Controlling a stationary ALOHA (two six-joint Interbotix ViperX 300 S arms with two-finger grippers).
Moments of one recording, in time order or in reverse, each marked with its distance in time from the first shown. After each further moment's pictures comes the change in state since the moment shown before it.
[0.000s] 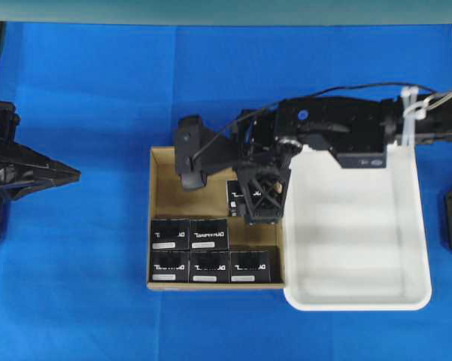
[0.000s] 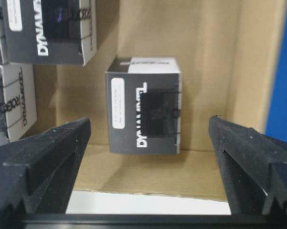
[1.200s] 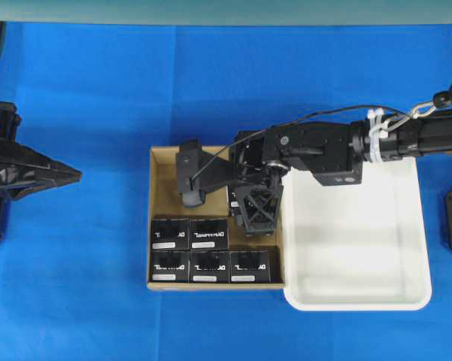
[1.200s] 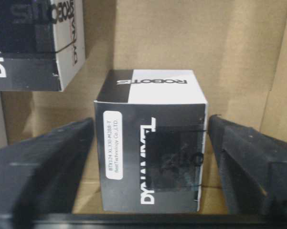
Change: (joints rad) left arm 0.000 0.006 -0.002 0.000 0.002 0.002; right arm 0.012 0.104 0.058 -0.002 -0.133 0.003
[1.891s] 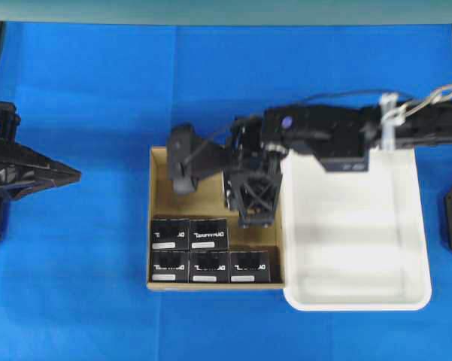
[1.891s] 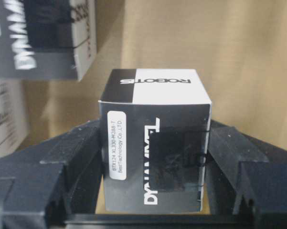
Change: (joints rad) left arm 0.000 -0.003 0.000 0.000 0.000 -0.002; right arm -0.021 -0.075 -0.133 -0.002 0.202 0.012
